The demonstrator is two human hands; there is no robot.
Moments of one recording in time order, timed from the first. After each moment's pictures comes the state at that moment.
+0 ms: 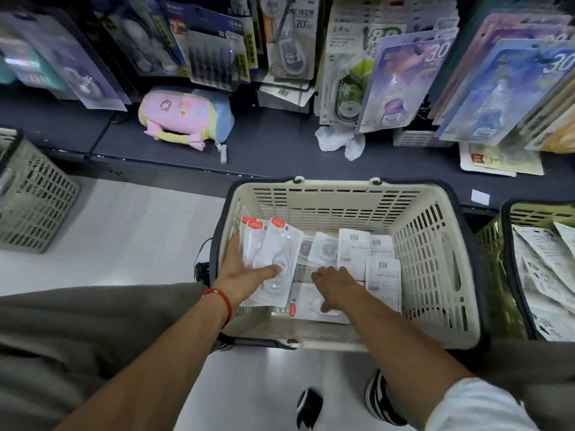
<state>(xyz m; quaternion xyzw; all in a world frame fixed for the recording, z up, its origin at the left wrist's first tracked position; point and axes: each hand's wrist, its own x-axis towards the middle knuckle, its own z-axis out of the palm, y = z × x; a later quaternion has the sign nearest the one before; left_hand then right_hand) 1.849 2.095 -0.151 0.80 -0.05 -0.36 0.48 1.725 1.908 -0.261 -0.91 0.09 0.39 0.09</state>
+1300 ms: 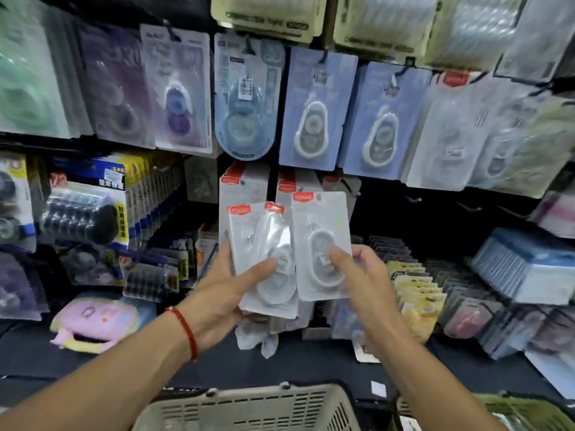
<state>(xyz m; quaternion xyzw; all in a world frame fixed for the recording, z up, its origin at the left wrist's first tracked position) 1.897 1.904 0.129 0.44 -0.31 -0.41 0.74 1.727 1.766 0.152 -0.67 0.30 -0.41 0.54</state>
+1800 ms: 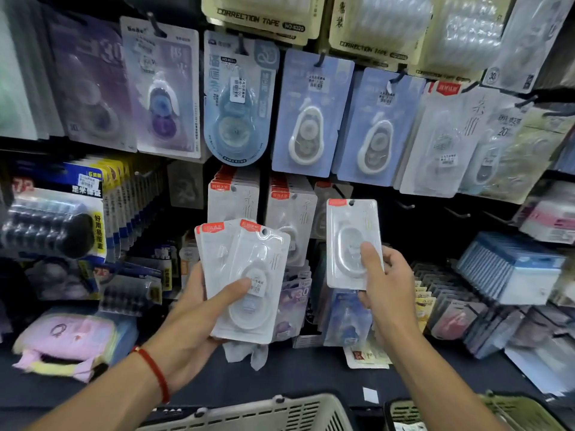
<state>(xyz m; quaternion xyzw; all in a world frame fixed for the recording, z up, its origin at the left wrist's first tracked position) 1.916 1.915 0.101 0.42 -0.29 -0.39 0.77 1.724 1.723 0.146 -0.61 0.38 -0.50 0.49</state>
